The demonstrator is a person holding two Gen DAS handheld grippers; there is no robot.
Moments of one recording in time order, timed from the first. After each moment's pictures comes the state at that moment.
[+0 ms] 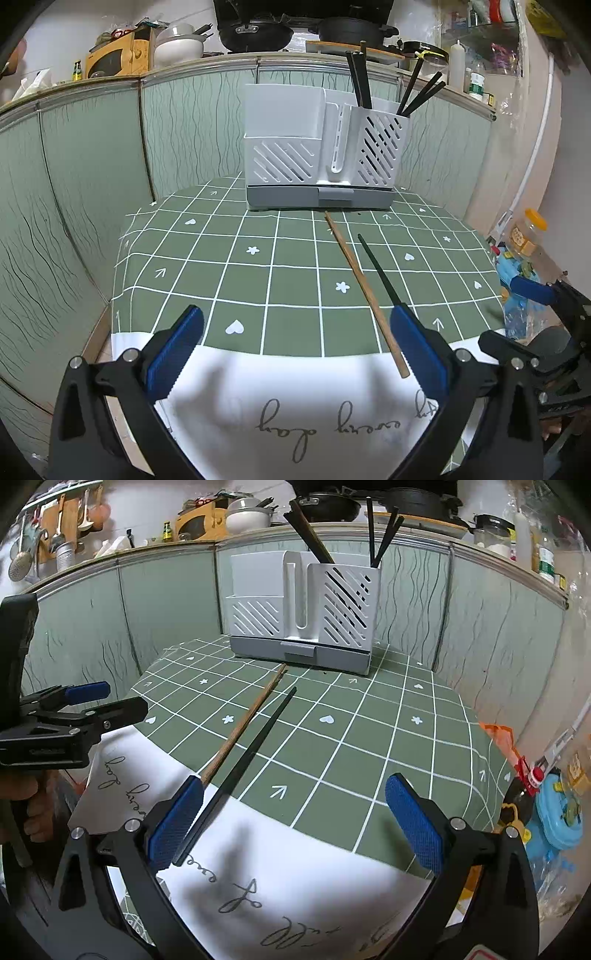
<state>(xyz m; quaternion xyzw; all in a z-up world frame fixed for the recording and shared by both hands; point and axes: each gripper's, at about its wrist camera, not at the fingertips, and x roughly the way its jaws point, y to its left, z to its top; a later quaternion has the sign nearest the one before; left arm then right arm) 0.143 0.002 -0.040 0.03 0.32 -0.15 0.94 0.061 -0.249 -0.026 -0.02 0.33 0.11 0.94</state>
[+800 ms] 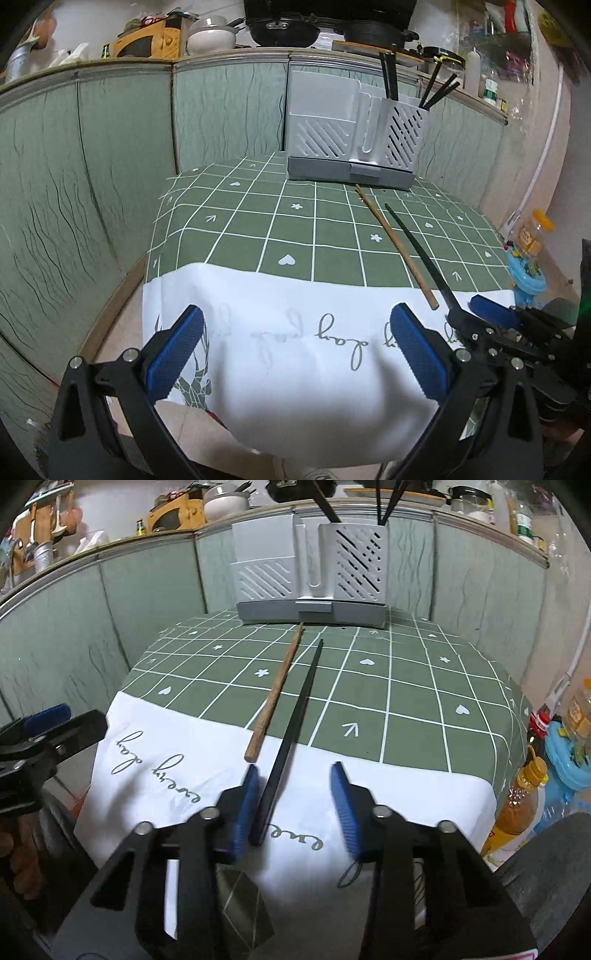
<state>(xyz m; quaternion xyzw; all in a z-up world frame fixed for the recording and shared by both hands) 0.099 0.056 -0.063 0.00 0.32 -0.12 0.94 0.040 -0.192 -0.070 0.03 0.36 0.06 0.93</state>
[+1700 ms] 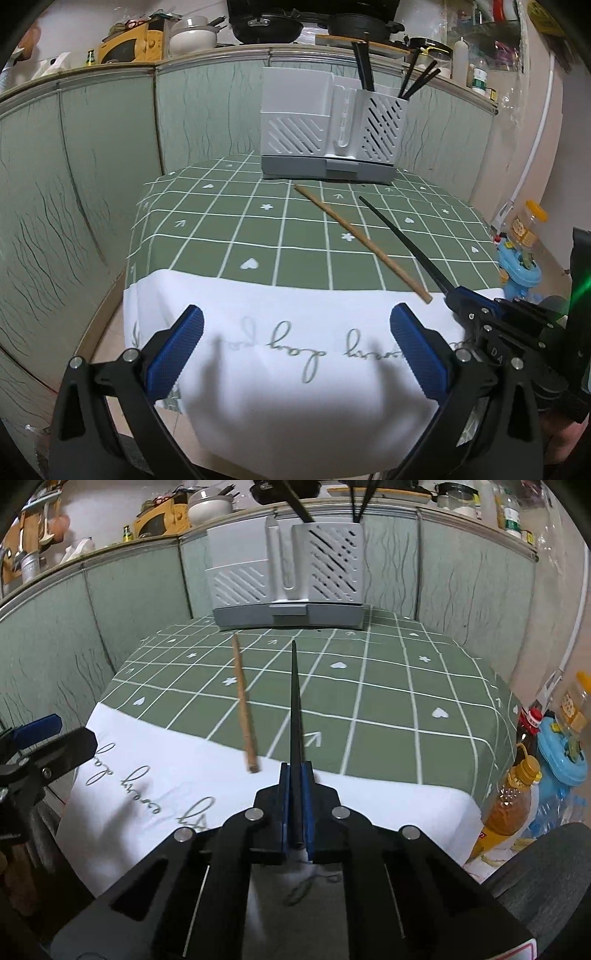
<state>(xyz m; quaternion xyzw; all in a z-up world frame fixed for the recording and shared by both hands) 0.100 0.017 -0.062 0.02 0.33 -0.14 0.93 0.050 -0.218 -0.070 0.04 0.36 0.04 0.93</state>
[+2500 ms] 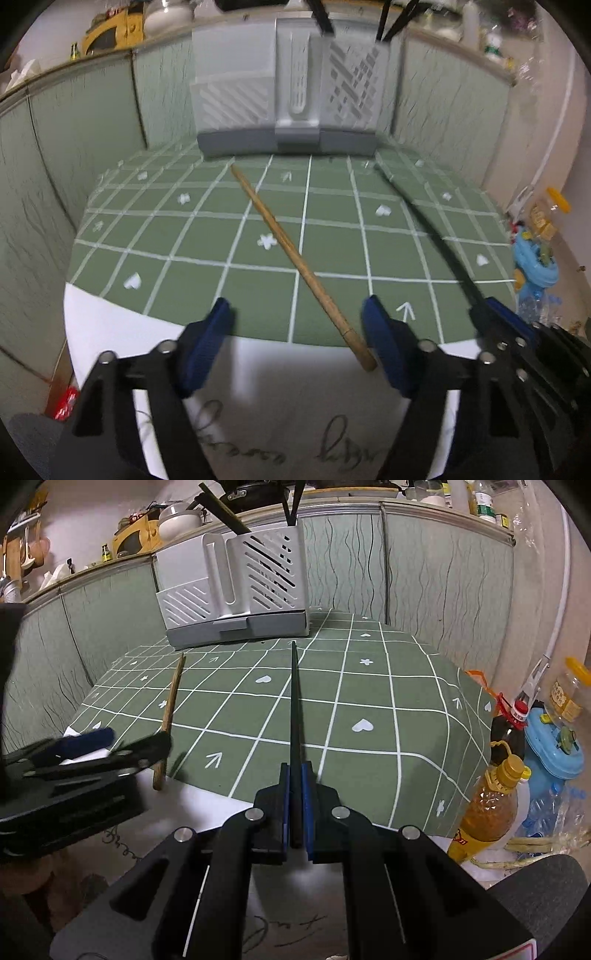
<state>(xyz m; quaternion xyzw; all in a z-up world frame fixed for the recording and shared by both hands) 0.153 -0.087 -0.088 0.04 0.39 -0.10 0.91 0.061 -0.283 -0.071 0.06 0.34 0.02 0.94</state>
